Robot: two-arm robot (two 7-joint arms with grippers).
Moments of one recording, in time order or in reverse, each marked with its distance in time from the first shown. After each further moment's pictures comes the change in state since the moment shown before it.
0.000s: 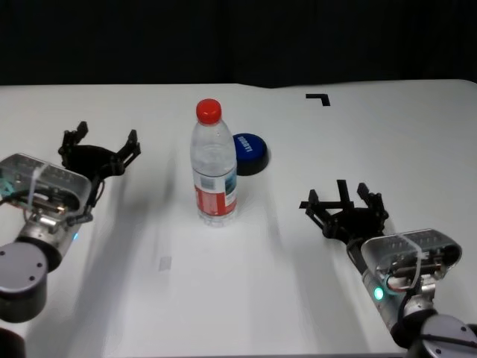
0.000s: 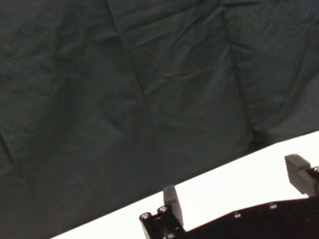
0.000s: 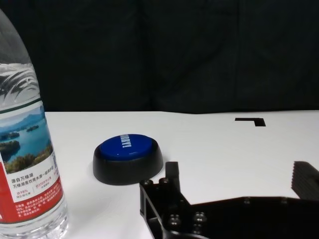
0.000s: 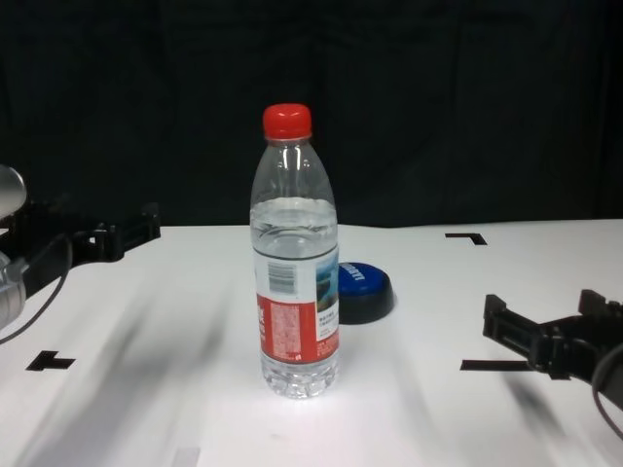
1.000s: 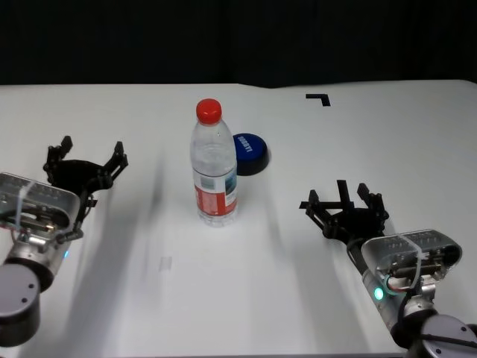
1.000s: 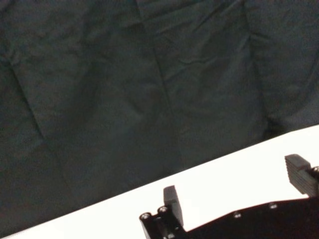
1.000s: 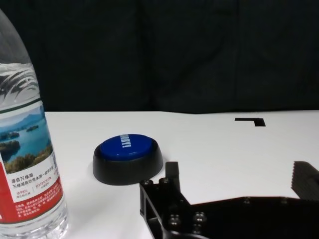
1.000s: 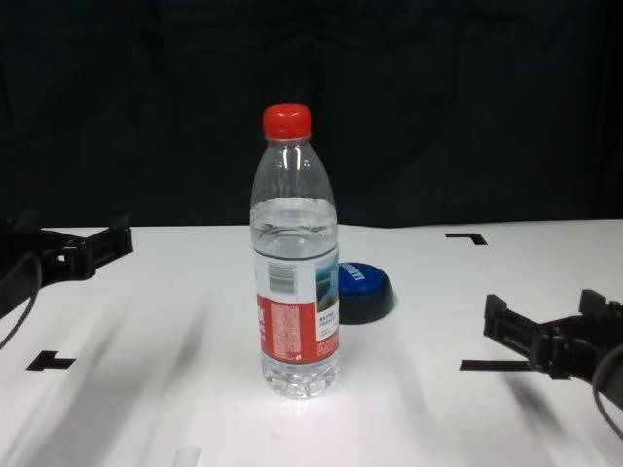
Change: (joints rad) left arm 0.096 -0.022 -0.050 -0.095 0.014 0.023 0.030; right arm 0.000 0.000 0.000 0.000 0.000 0.000 0.000
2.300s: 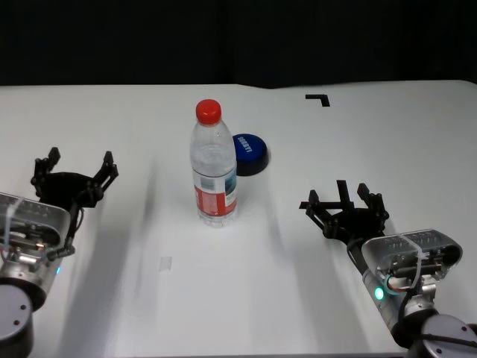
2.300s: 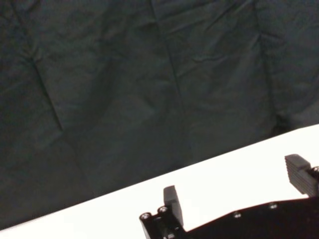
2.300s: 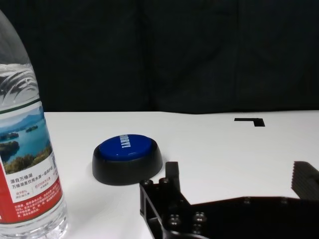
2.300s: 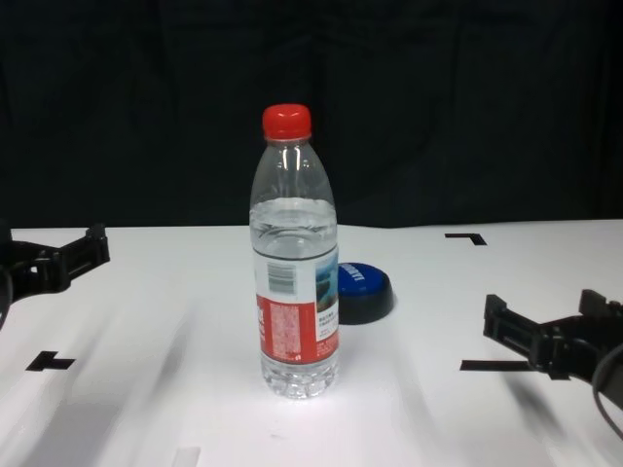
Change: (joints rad) left arm 0.088 -0.022 -0.038 -0.087 0.016 0.009 0.014; right arm 0.000 0.000 0.000 0.000 0.000 0.000 0.000
